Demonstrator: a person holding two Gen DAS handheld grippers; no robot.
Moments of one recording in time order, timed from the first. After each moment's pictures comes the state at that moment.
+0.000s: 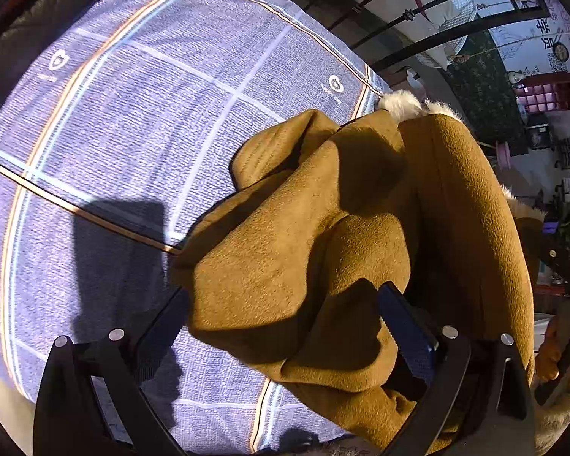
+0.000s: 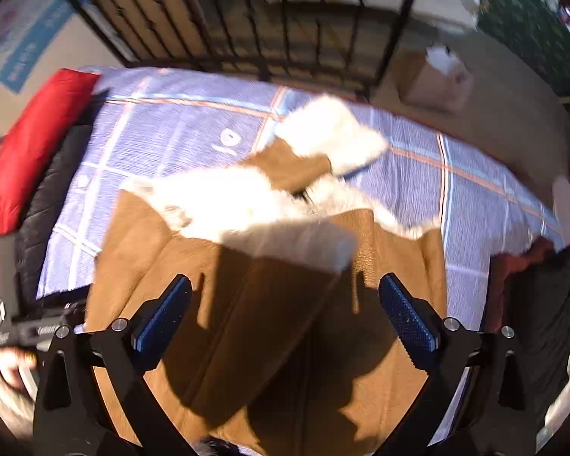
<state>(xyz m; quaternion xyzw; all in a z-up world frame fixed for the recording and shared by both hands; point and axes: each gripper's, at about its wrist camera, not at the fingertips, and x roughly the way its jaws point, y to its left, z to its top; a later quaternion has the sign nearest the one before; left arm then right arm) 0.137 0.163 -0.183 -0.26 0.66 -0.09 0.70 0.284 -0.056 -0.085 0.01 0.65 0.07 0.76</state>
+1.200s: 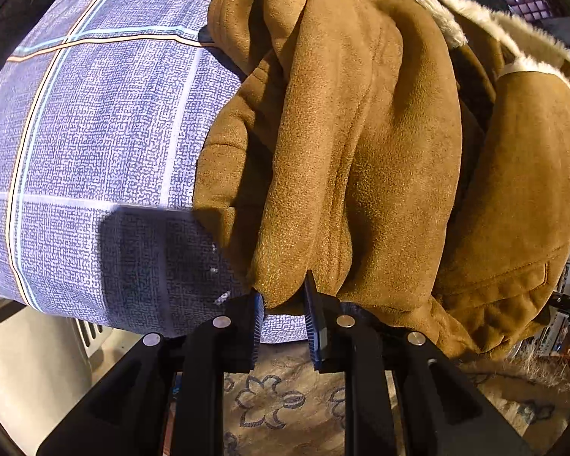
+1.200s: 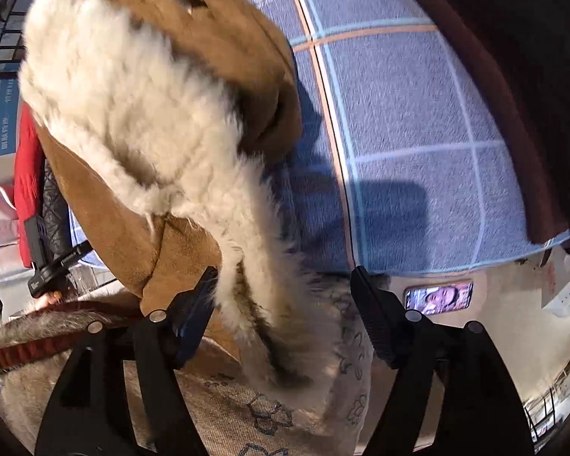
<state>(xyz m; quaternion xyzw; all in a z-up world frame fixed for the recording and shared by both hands) -0.035 0.166 -0.212 -0.14 0.72 -0.12 0.67 -0.027 -0.250 -0.117 0.24 0.73 0.00 0.64</state>
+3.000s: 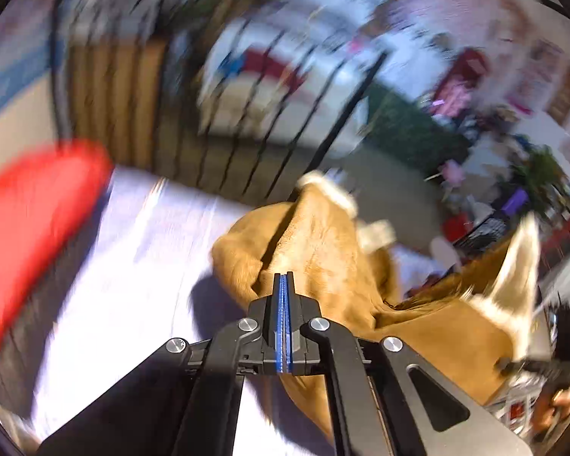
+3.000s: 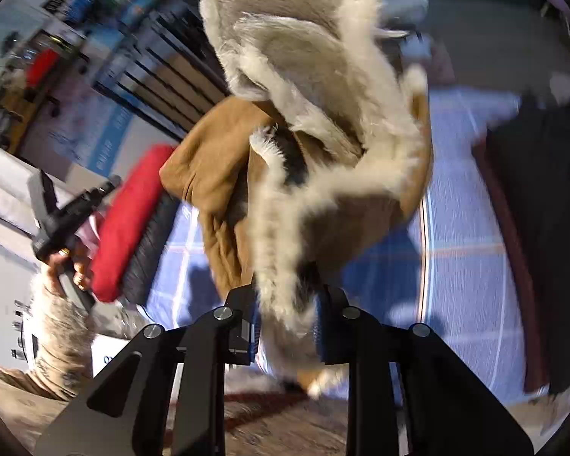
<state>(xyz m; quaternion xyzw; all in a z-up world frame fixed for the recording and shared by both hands) 0.086 0.176 0.014 -0.16 0.47 -0.12 0.86 0.028 -0.230 -0.040 0.24 0.58 0.11 0.77</state>
